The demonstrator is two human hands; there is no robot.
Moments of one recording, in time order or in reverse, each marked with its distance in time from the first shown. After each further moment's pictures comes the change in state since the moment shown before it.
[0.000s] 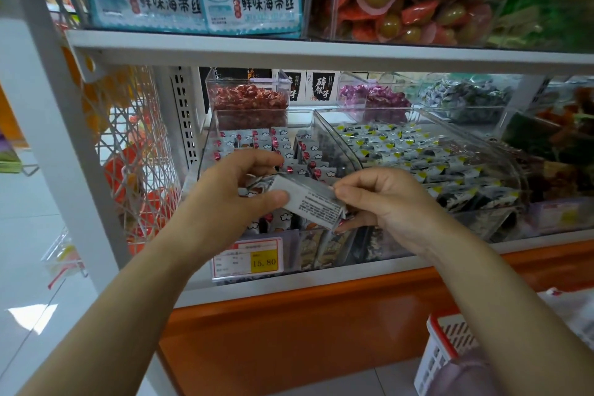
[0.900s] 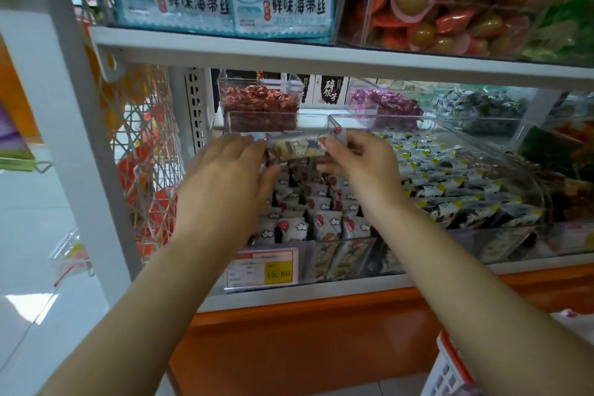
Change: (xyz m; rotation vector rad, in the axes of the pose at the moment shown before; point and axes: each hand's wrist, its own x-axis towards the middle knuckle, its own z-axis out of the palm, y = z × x) left_hand 0.022 -0.017 -0.009 1.005 0.301 0.146; right_hand 0.066 -0.001 0.037 -0.162 0.350 -0.227
